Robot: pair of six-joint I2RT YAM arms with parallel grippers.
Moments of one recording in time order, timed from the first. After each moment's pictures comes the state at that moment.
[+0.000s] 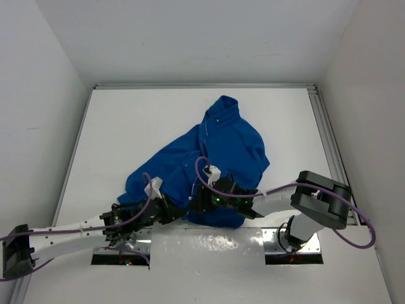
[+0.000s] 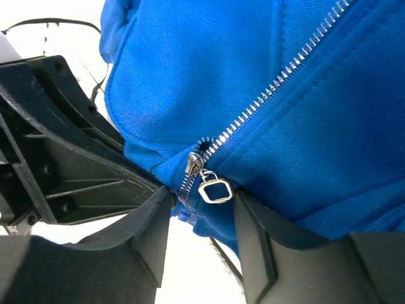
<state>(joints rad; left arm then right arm) -1.16 0.50 0.05 -0.15 -0.27 -1.25 1.10 1.56 0.41 0.64 -0.09 0.87</state>
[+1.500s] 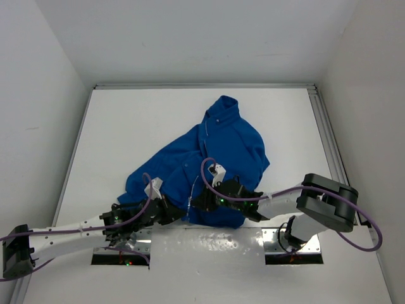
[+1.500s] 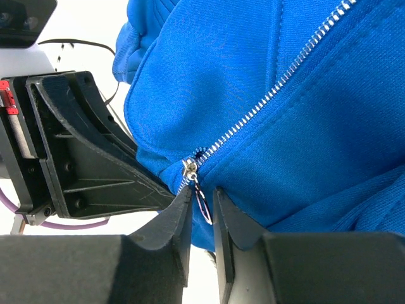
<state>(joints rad) -1.16 0.49 0.05 -0.18 -0.26 -1.25 1.11 1.51 0.33 0.76 -0.02 0.83</state>
